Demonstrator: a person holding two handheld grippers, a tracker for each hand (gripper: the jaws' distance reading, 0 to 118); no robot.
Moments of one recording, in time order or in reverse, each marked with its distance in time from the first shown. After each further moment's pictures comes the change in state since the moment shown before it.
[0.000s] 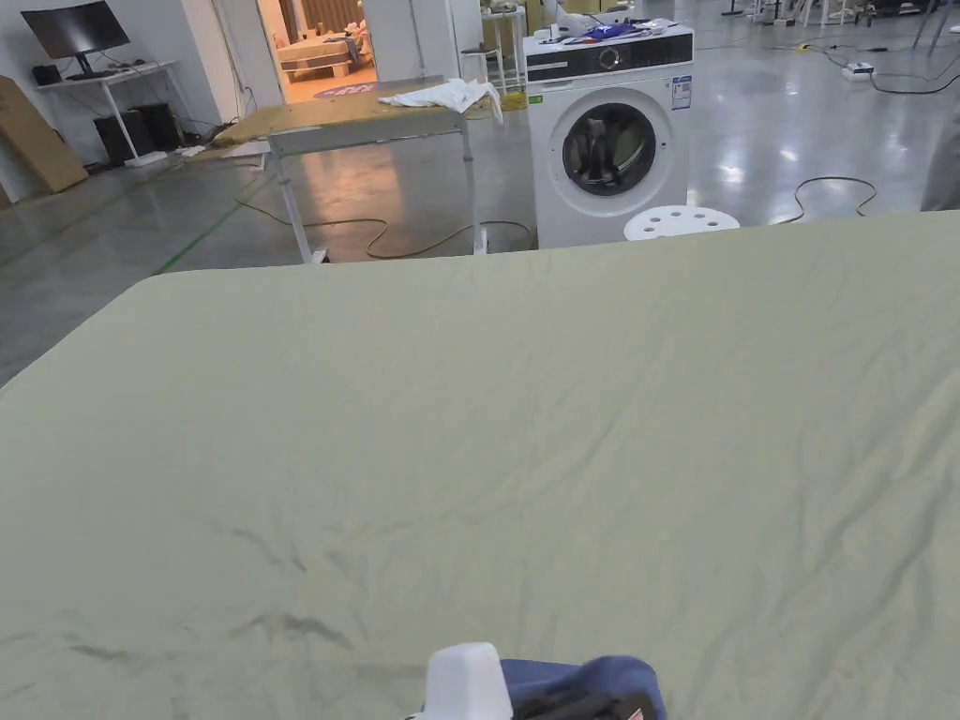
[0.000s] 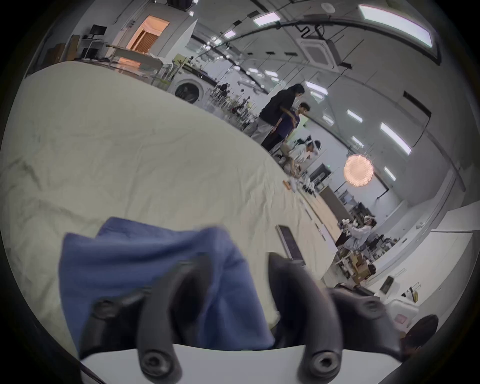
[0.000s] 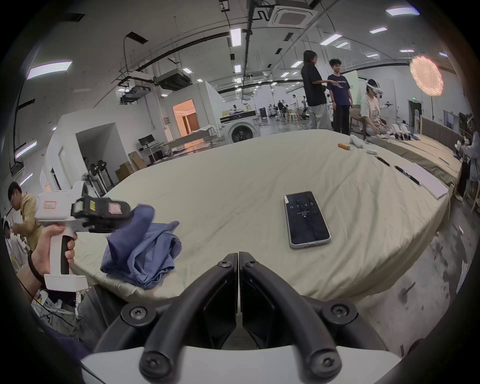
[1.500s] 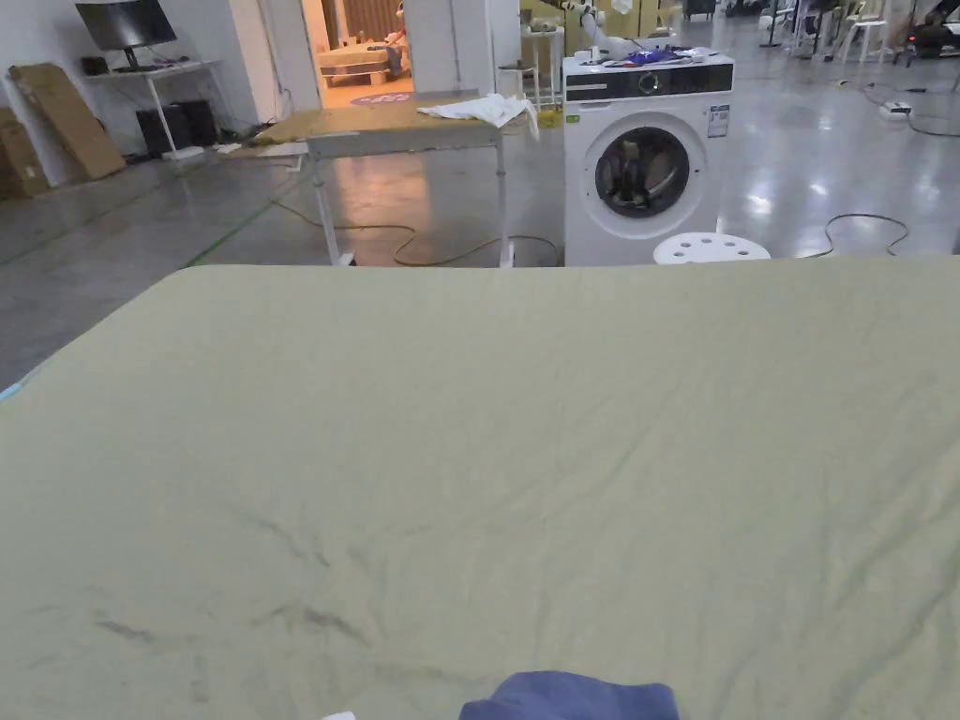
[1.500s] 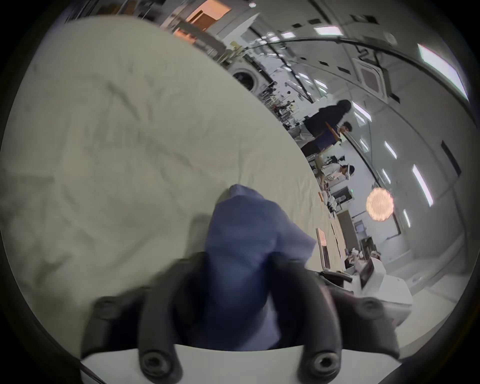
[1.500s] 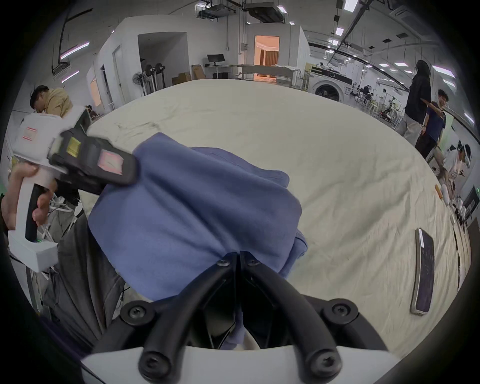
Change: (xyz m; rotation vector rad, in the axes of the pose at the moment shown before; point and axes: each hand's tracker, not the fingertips) left arm -0.114 -0.024 0.039 -0.067 0.130 0.347; right arm -0.150 0.004 -0.167 -0.386 0.241 0.479
